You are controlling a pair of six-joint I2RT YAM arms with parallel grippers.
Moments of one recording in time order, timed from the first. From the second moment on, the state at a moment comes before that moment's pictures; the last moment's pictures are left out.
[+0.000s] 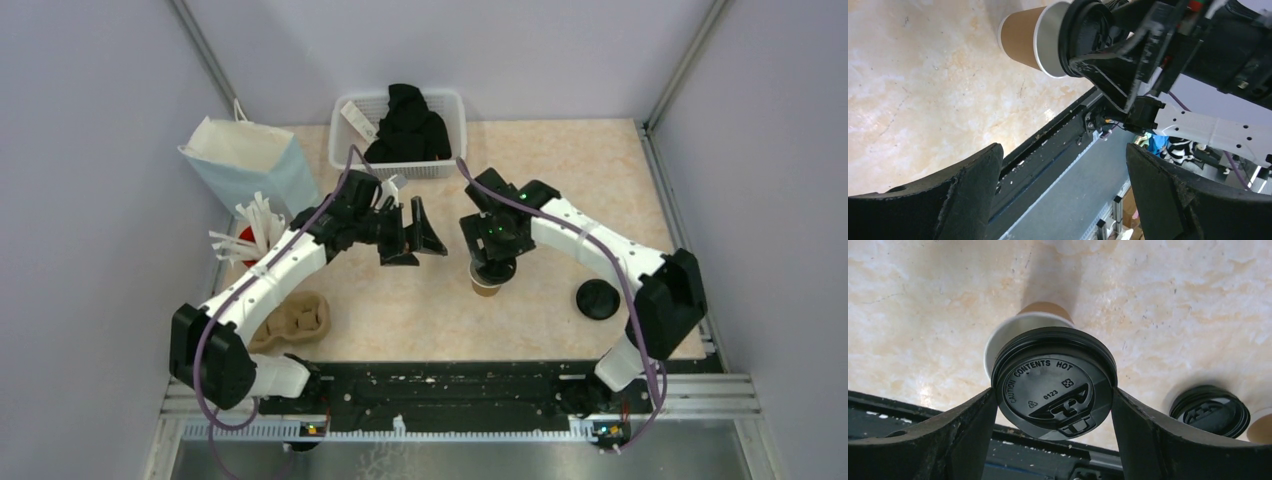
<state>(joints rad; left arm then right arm) -0.50 1.31 1.09 -0.55 0.61 -0.73 0.73 1.56 1.38 -1.02 0.16 0.38</state>
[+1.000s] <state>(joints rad) -0.47 1.40 1.15 -0.61 0.61 -0.62 0.73 1.67 1.43 -1.02 0.11 0.31</state>
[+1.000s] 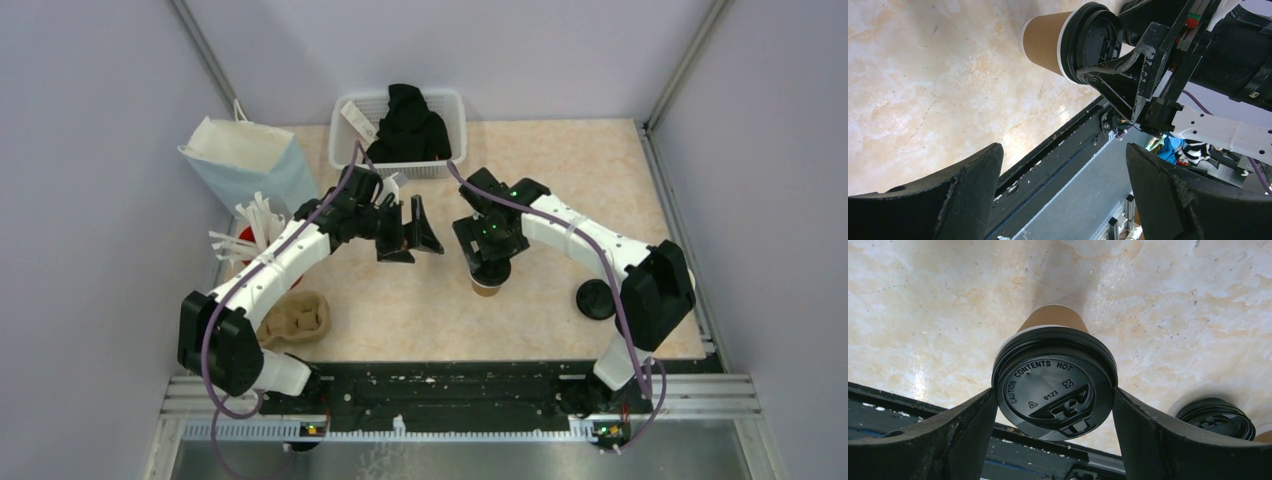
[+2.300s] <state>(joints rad) -0.52 1.59 1.14 -0.37 0.78 -0.74 0.30 1.40 1.17 -0.83 -0.40 0.29</state>
